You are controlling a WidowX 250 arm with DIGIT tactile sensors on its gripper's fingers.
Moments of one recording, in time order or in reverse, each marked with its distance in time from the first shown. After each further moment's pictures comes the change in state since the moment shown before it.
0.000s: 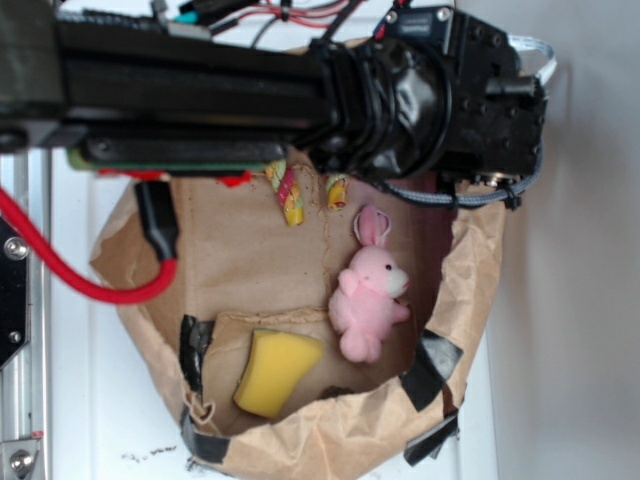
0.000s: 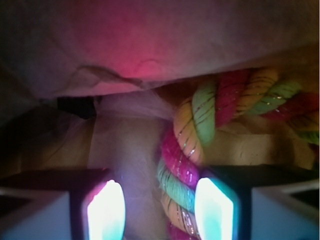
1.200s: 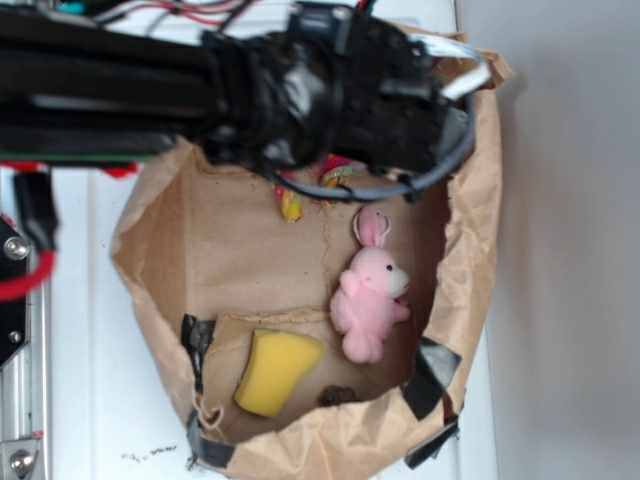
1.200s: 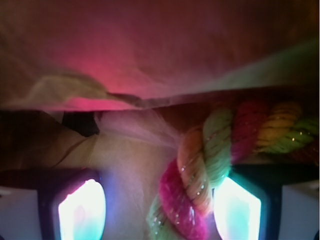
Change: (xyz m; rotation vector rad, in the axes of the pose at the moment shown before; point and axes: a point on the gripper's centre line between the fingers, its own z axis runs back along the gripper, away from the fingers) arm 0.003 0.042 -0.029 -0.144 -0.025 -0.150
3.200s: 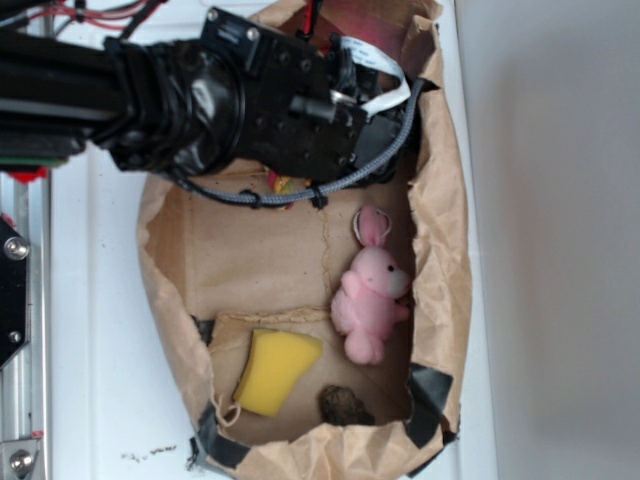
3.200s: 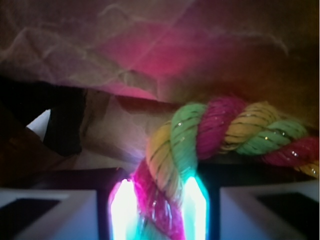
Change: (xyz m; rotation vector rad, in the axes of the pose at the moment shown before) arm -0.006 0.014 -0.004 -0.028 -0.065 -0.056
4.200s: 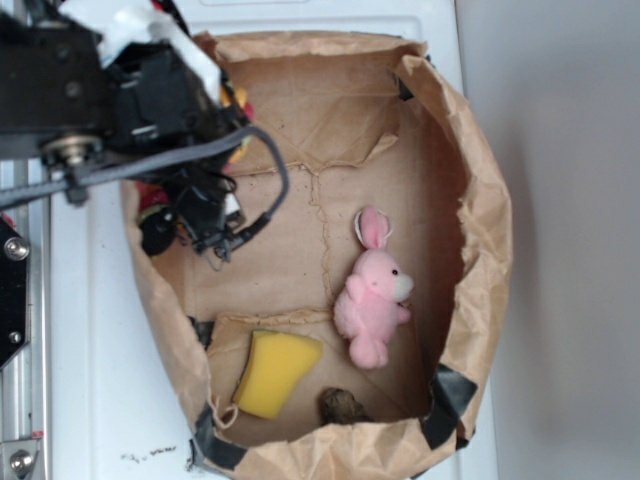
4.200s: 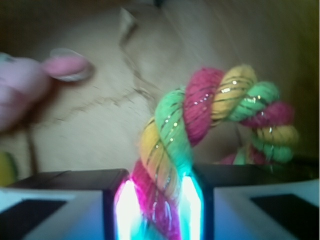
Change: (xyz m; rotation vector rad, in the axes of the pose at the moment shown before) arm -0.009 0.013 0.124 -0.326 0.067 -0.754
